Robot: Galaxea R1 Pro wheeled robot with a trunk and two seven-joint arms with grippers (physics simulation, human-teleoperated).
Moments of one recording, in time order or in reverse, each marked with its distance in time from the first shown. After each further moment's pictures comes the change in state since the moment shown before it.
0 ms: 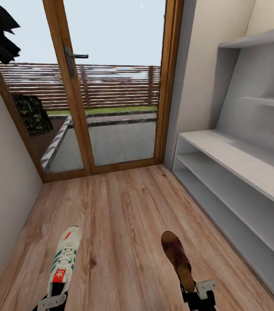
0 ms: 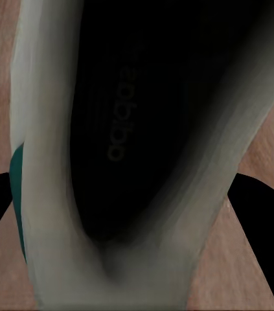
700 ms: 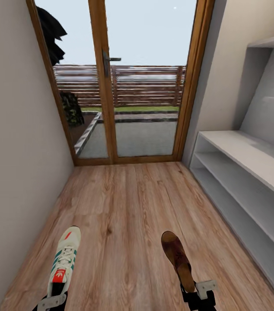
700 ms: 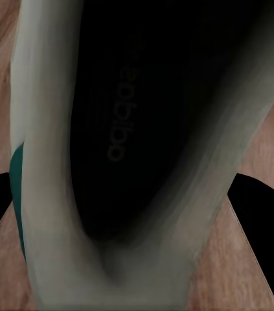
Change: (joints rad) left arm 0.000 0.000 0.000 0.000 0.000 0.000 0.000; right arm 0.000 -0.001 0.000 0.000 0.000 0.000 0.000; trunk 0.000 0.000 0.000
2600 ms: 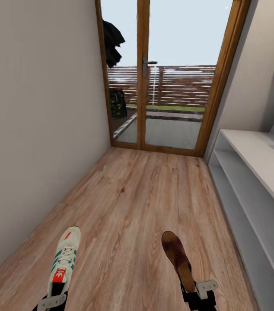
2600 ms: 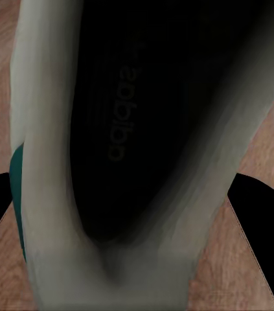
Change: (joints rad) left arm 0.000 0.000 0.000 0.000 0.000 0.000 0.000; right arm 0.000 -0.001 0.000 0.000 0.000 -0.002 -0.001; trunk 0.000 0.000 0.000
